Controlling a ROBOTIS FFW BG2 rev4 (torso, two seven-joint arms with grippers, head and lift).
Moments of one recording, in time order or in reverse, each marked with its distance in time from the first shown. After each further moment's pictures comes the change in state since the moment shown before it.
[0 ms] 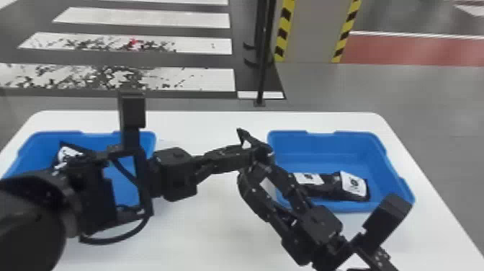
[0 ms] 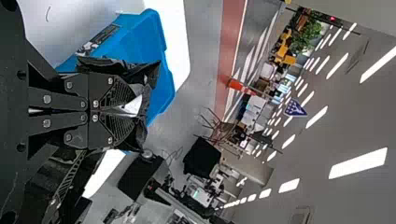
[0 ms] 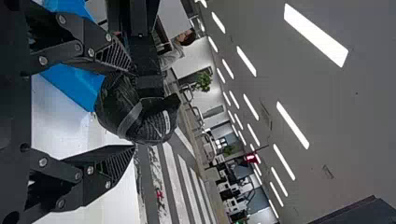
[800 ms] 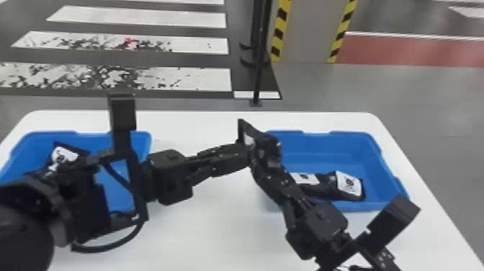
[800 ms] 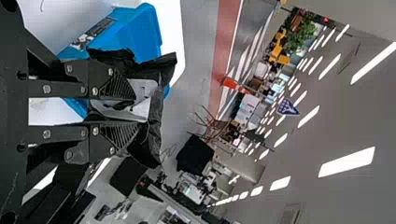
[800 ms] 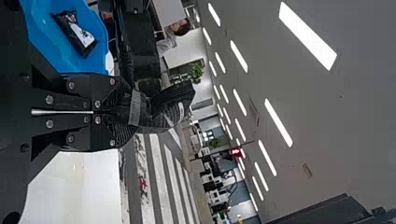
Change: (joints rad) left arm 0.042 -0.005 0.028 -0.022 0.044 -0.022 0.038; right arm 0.002 0.006 -0.017 0.019 0.044 -0.104 -0.004
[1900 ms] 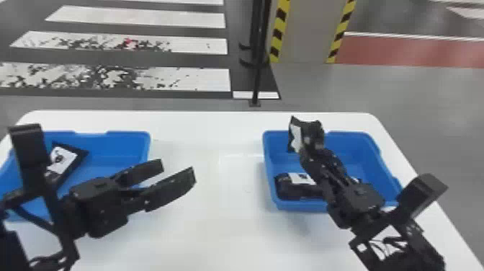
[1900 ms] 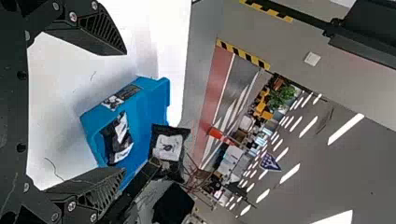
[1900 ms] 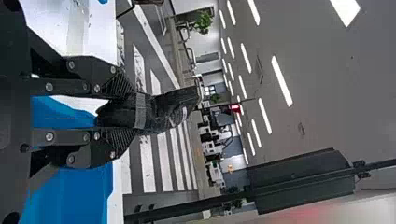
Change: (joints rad) left arm 0.251 -0.036 0.284 -0.171 -0.002 0.037 0.015; right arm -0.131 -0.004 -0.196 0.144 0.022 0.017 -0.018
